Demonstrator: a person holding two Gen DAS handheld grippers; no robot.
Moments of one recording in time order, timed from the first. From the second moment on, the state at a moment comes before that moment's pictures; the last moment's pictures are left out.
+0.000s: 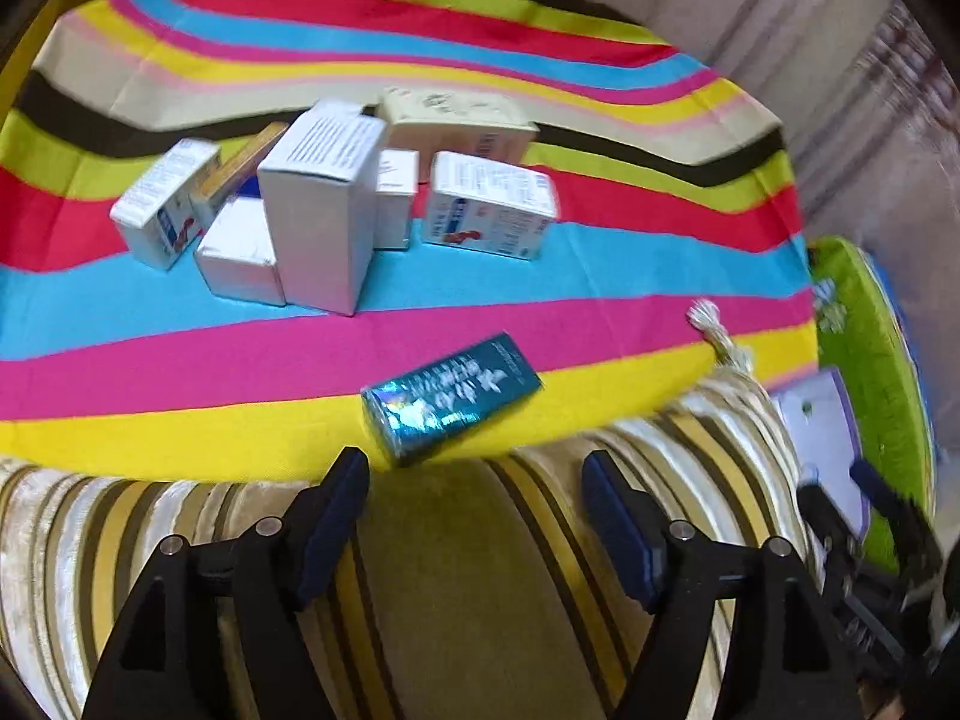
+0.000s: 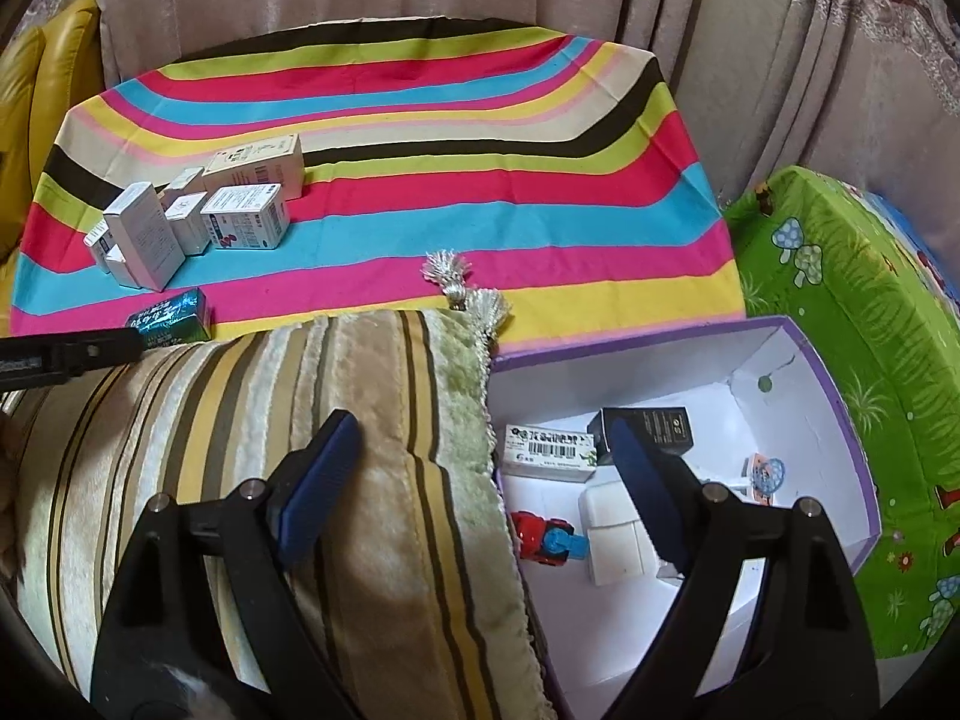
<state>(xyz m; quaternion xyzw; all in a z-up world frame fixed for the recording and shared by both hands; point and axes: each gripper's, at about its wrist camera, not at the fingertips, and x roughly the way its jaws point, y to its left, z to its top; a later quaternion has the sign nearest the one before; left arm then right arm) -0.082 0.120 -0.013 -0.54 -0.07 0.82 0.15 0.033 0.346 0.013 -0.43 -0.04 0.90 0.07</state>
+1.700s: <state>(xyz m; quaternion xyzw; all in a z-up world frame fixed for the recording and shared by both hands) -0.081 0.033 -0.021 -0.49 -0.15 0.86 0.05 -0.145 0.195 -0.011 -0.47 -0.07 0.88 -0.04</state>
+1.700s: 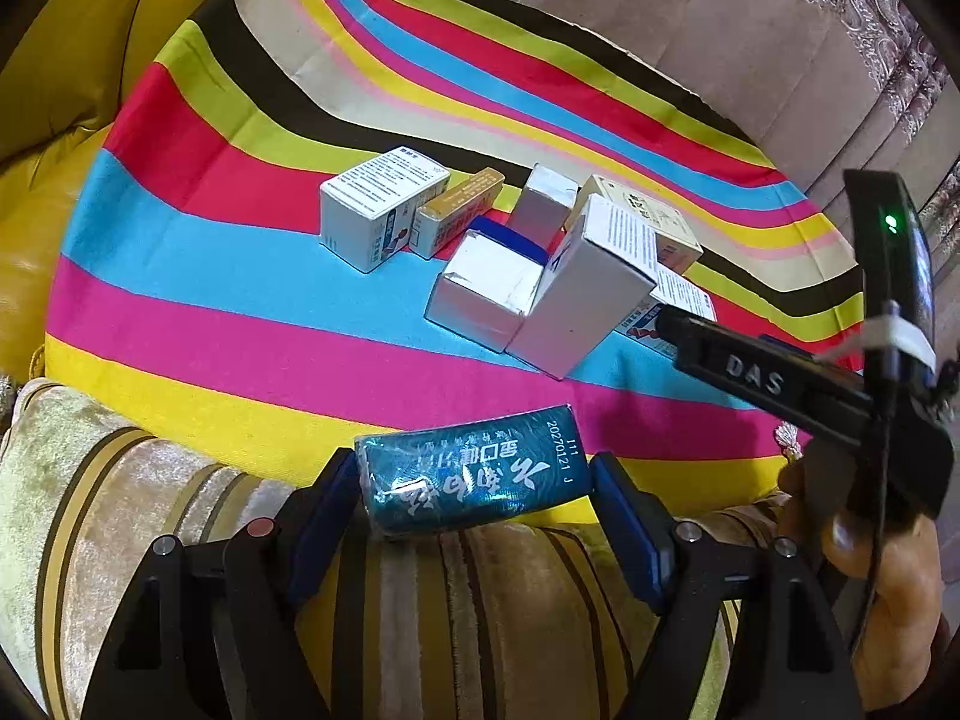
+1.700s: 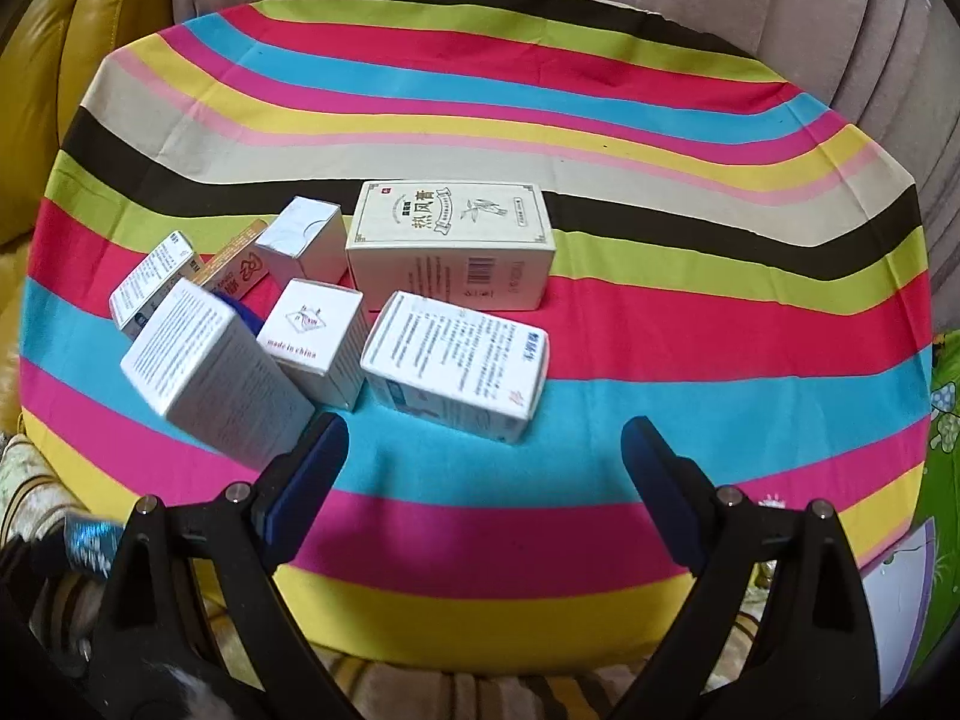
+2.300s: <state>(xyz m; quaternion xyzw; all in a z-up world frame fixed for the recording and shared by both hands) -0.083 0.034 -0.029 -0.49 -0.15 0.86 0.05 -0.169 0.192 -0.022 -0.48 -0.06 0.88 -0.01</state>
